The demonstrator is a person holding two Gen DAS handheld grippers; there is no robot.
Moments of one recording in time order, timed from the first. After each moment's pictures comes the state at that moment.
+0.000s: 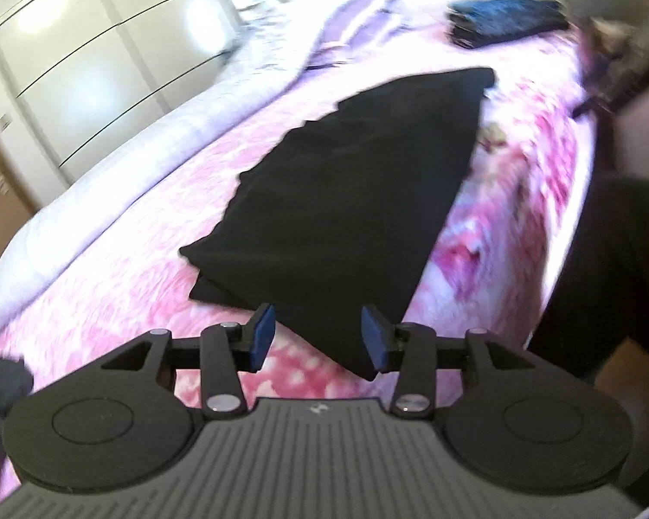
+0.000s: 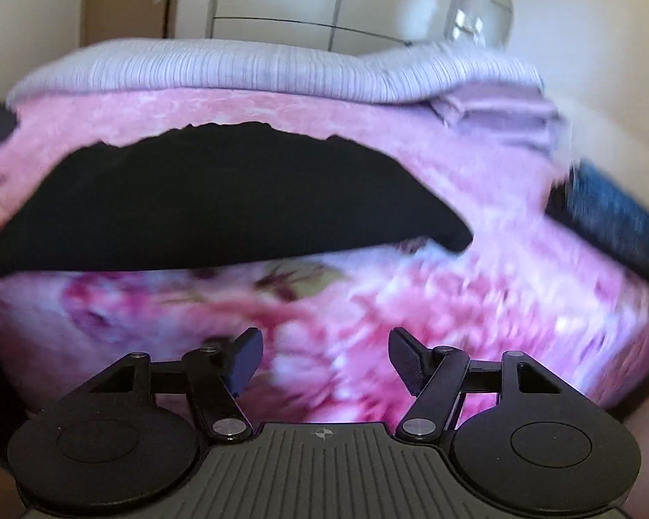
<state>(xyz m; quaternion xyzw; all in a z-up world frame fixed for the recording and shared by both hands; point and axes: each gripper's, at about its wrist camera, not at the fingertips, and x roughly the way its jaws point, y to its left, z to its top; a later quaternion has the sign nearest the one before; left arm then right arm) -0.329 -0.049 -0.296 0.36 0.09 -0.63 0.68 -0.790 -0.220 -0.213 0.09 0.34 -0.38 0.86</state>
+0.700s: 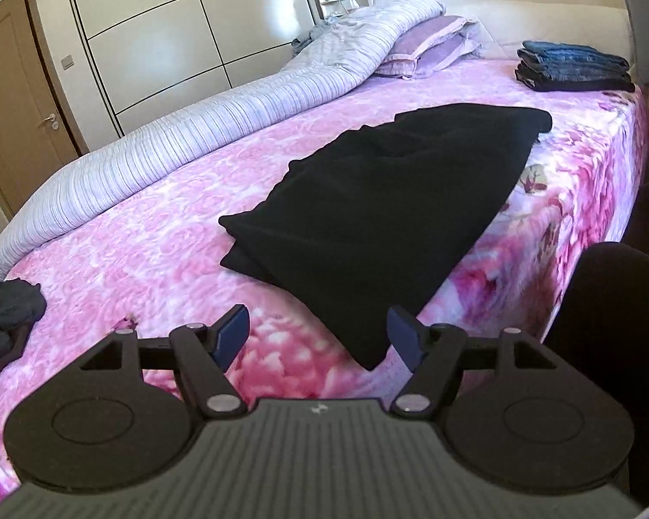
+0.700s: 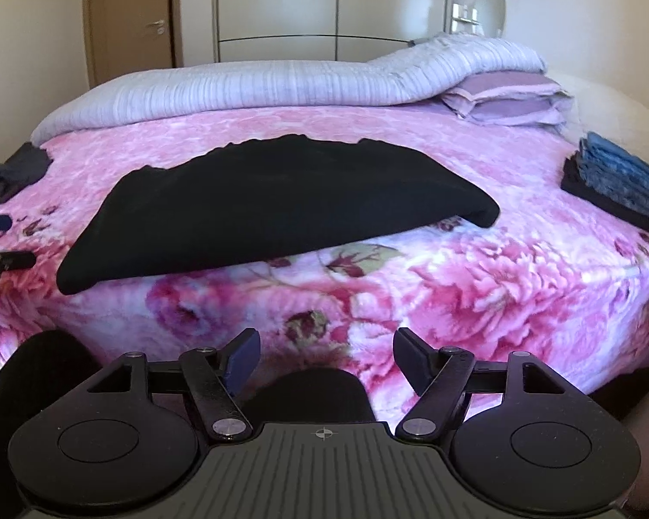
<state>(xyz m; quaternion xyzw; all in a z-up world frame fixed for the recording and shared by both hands) -0.323 -0.031 -0.288 0.30 0.13 -0.60 0.73 -0.817 -0.151 -0.200 0.13 0.31 -0.36 0.87</state>
